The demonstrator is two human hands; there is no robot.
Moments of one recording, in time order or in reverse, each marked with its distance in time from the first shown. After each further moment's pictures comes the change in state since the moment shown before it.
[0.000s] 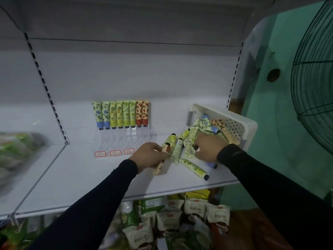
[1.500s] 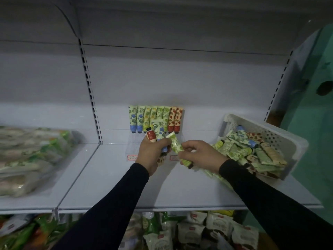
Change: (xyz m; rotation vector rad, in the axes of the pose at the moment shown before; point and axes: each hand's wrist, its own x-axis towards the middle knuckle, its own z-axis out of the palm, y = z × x) left_hand 0.002 -0.027 -0.065 -0.793 0.329 0.228; right_hand 0.043 -0.112 -0.009 1.133 -0.056 -0.064
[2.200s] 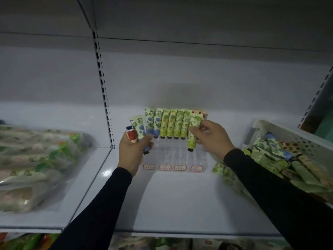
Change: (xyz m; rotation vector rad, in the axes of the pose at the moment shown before) left_hand 0.051 0.016 -0.103 0.121 0.217 0.220; right_hand 0.096 -0.017 0.009 -0.055 0.360 -0.170
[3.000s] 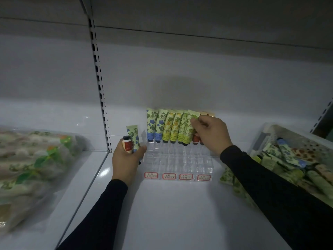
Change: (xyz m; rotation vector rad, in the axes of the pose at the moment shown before) left_hand 0.021 -0.032 -0.019 0.201 0.110 0.028; right_hand 0.040 -0.001 0.026 -0.055 0.132 -0.097
